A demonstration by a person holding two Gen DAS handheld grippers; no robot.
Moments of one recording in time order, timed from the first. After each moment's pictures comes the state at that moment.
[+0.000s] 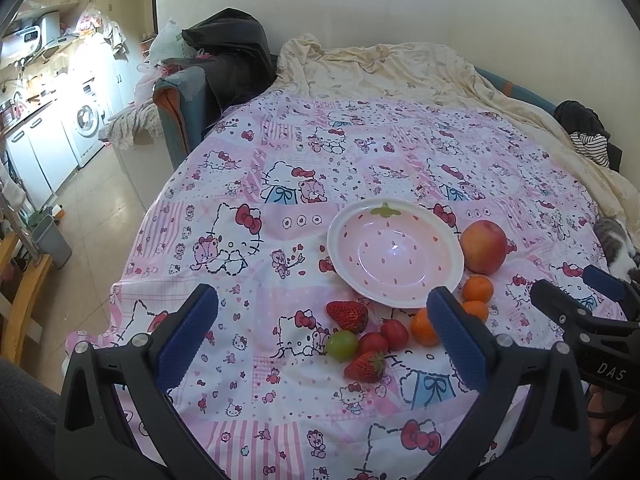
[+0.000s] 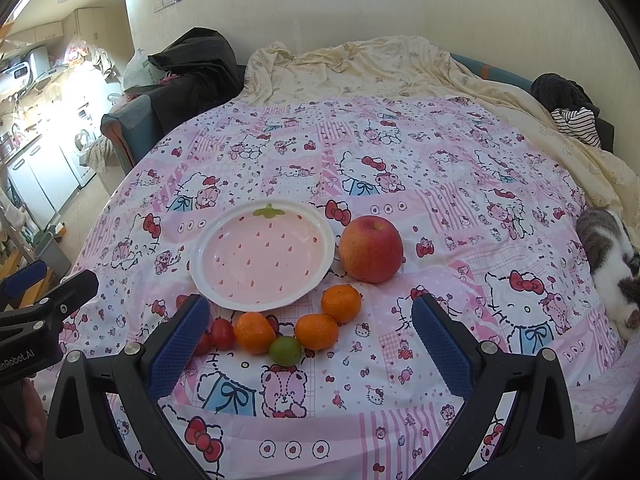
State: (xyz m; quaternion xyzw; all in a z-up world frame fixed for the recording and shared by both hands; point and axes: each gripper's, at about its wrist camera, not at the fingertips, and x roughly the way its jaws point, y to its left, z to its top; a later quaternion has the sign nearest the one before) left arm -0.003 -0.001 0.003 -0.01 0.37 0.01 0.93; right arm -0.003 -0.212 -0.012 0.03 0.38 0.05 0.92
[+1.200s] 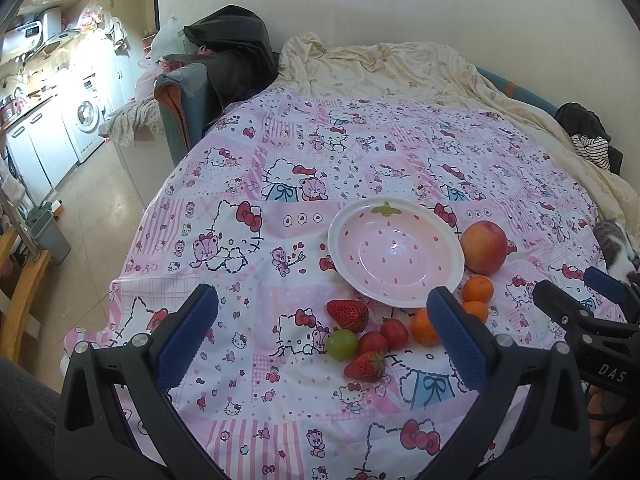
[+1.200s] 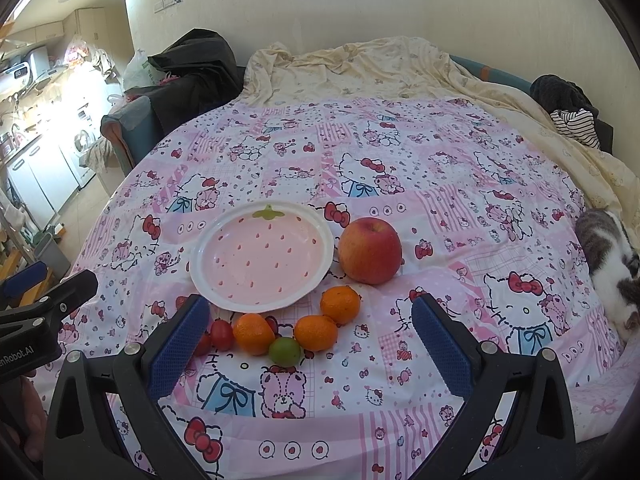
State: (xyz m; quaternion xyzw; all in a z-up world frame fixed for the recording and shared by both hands) left arm -0.002 0.000 0.001 -0.01 0.37 0.00 0.93; right arm -0.003 -0.214 -0.012 0.03 0.38 0.05 0.92
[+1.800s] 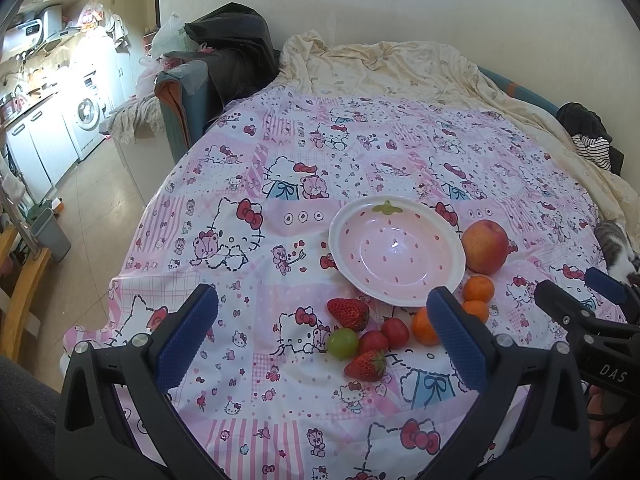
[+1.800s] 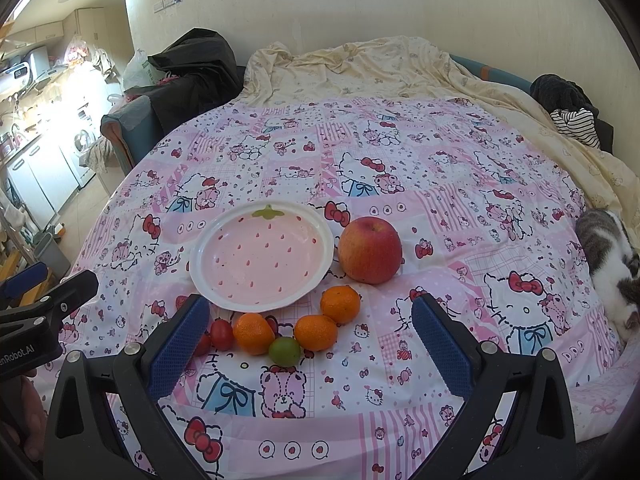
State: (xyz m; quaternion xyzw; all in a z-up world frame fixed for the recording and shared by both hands) left arm -0.003 0.000 0.001 -0.01 0.37 0.01 0.93; right arm -0.003 -0.213 -0.012 0.03 0.38 0.05 0.92
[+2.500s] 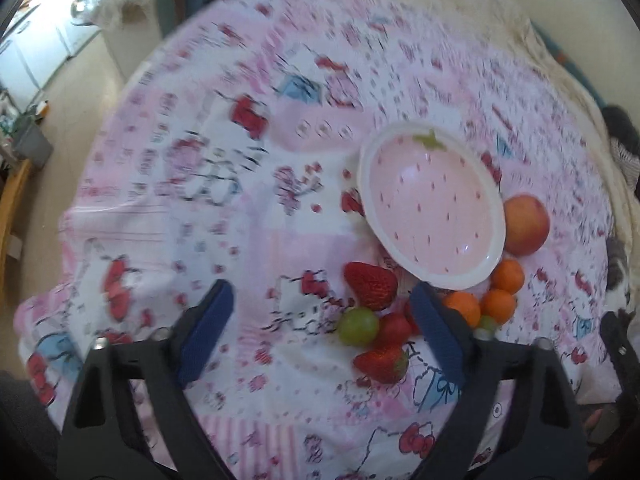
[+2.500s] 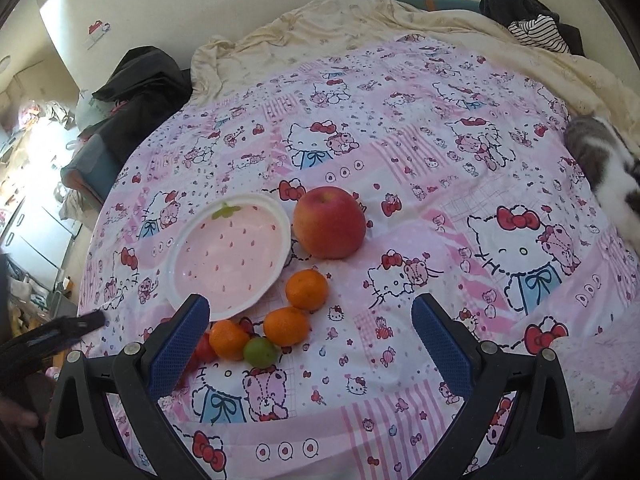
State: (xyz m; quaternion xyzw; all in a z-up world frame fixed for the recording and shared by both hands) left arm 0.088 0.030 -0.065 -0.10 0.56 0.01 0.82; right arm 0.017 -0.271 -0.033 0.16 0.43 0.01 0.89
